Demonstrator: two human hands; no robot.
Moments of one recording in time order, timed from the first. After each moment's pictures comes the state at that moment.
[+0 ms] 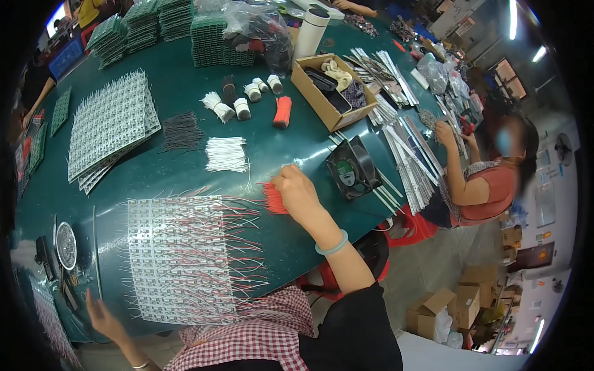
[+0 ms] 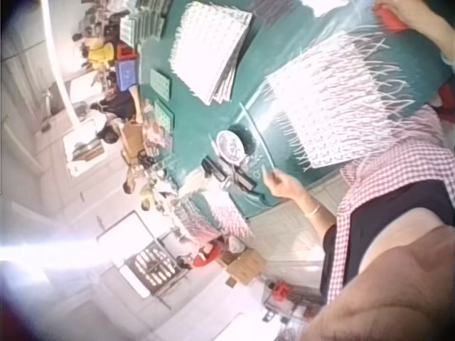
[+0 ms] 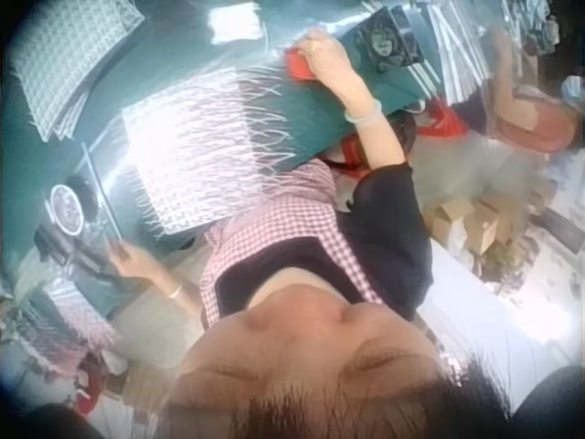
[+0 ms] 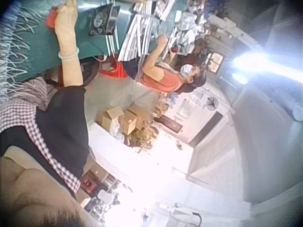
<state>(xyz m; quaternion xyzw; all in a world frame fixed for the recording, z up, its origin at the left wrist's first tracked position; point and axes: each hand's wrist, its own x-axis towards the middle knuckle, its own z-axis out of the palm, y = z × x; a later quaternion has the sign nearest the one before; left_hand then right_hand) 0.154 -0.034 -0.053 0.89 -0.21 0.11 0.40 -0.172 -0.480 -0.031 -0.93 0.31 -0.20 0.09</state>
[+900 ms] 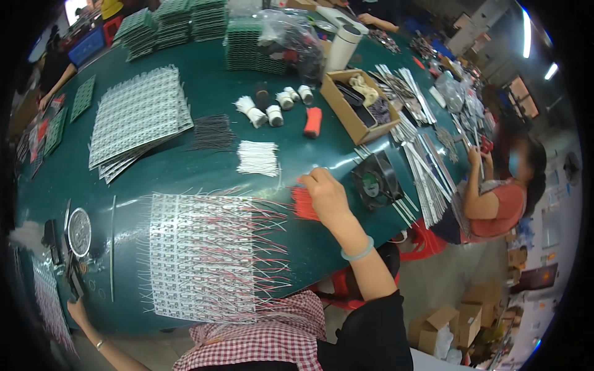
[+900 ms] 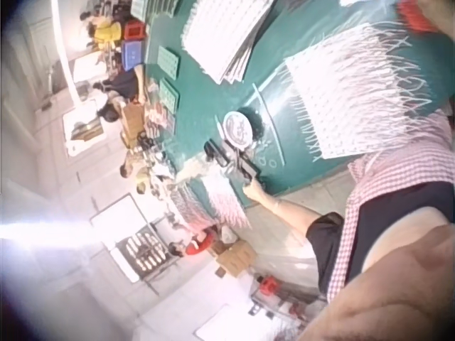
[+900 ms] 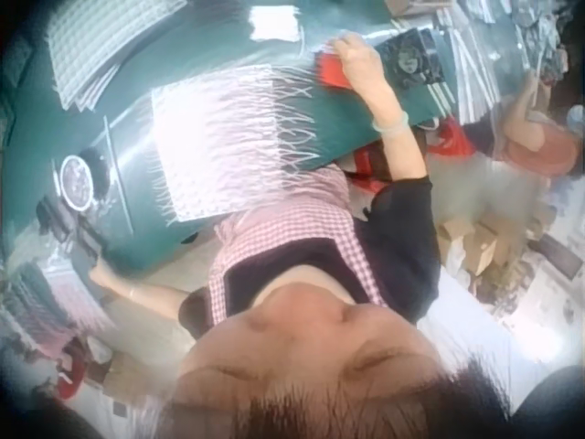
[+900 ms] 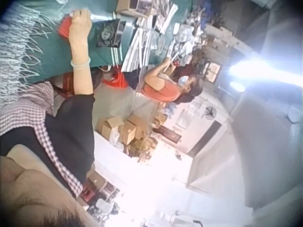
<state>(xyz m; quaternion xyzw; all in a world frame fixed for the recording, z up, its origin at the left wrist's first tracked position) 0.366 0.175 -0.105 0.99 0.04 0.03 0.14 -0.157 -0.478 -0.009 -0.94 0.28 -0.20 0.00</state>
